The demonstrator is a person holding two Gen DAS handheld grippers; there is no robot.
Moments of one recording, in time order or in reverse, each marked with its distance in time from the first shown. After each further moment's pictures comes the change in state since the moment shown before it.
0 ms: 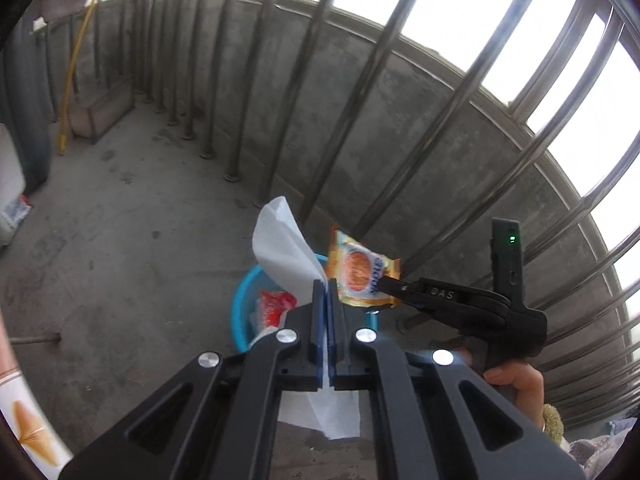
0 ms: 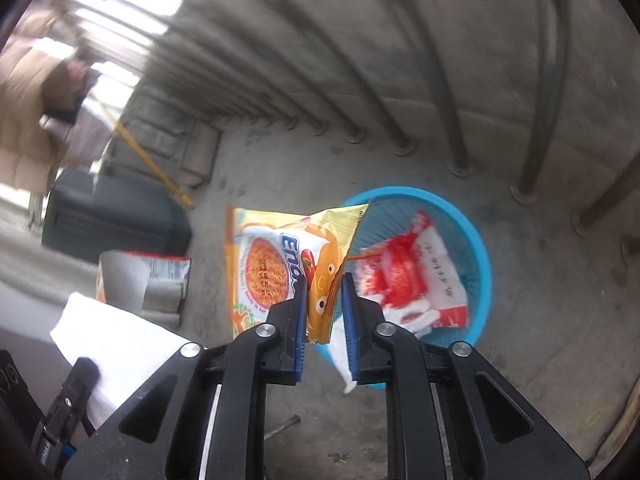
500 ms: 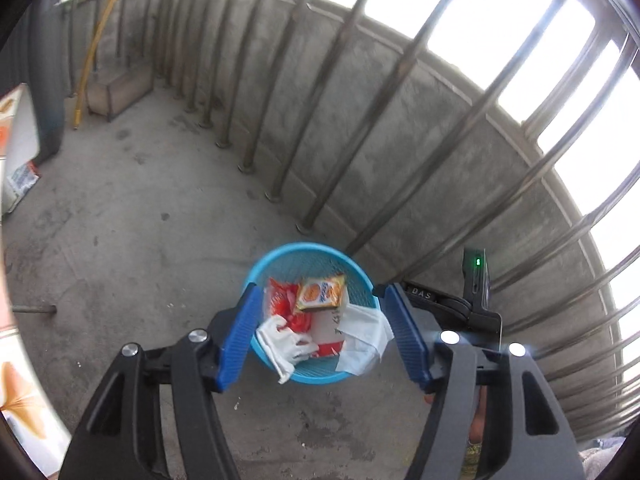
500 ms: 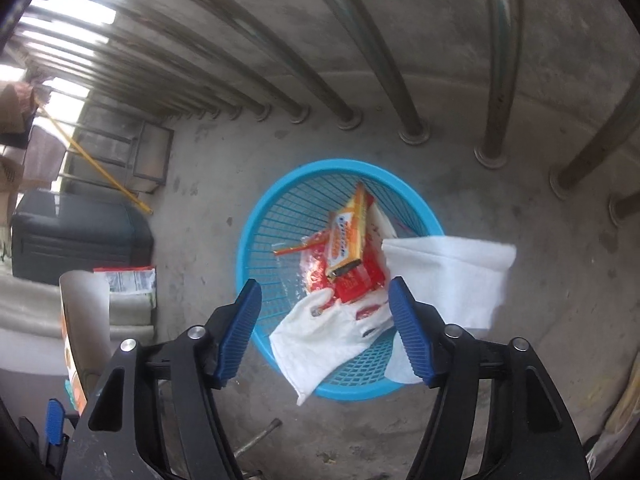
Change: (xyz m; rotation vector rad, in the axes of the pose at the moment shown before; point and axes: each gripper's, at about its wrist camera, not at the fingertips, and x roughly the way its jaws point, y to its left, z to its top) left arm -0.034 0.033 -0.021 -0.092 -0.050 0.034; right arm 0.033 -0.040 -0.004 0.067 0.050 -0.095
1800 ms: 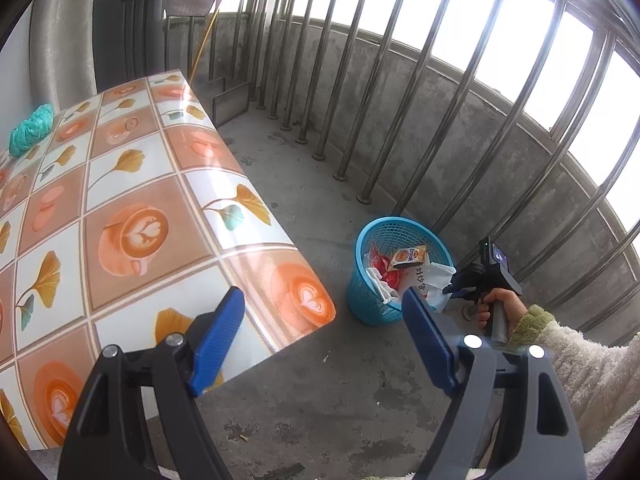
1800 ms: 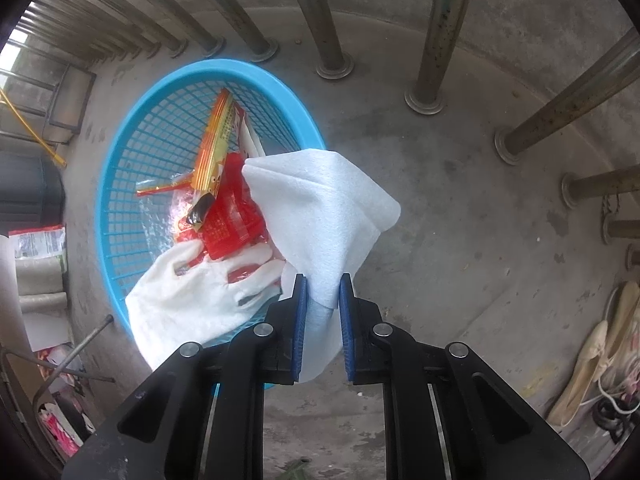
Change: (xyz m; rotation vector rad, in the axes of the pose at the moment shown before) left arm -0.156 0.065 -0.149 -0.040 -0.124 0.252; right arm 0.064 -0.061 -0.026 -0.043 0.156 -0.315
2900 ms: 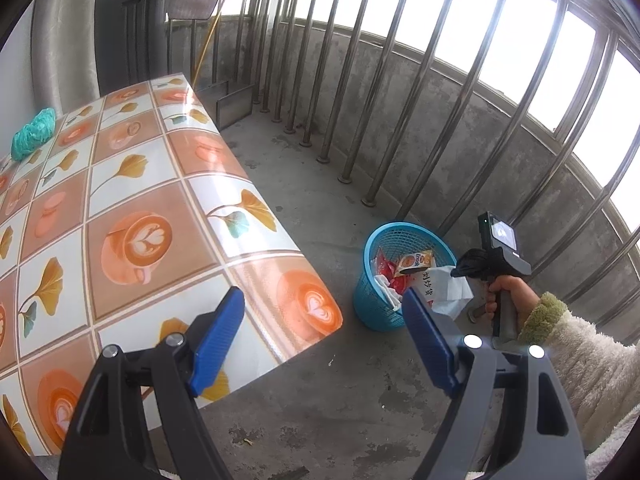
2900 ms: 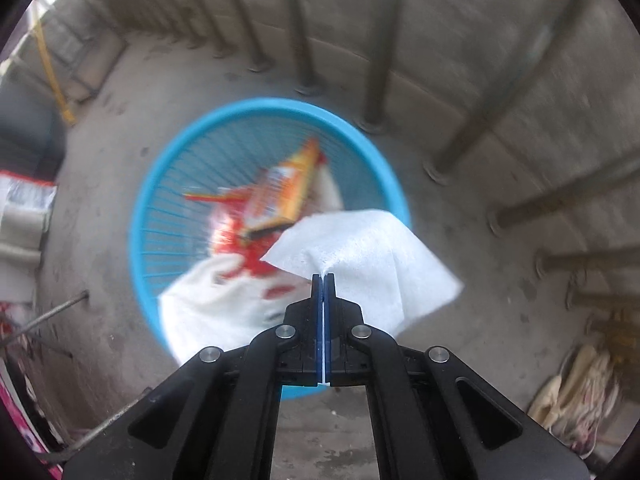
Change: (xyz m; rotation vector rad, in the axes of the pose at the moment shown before) left arm 0.004 0.004 0.004 -0.005 -0.009 0.016; right arm -0.037 0.075 -0.002 -0.228 -0.133 -0.103
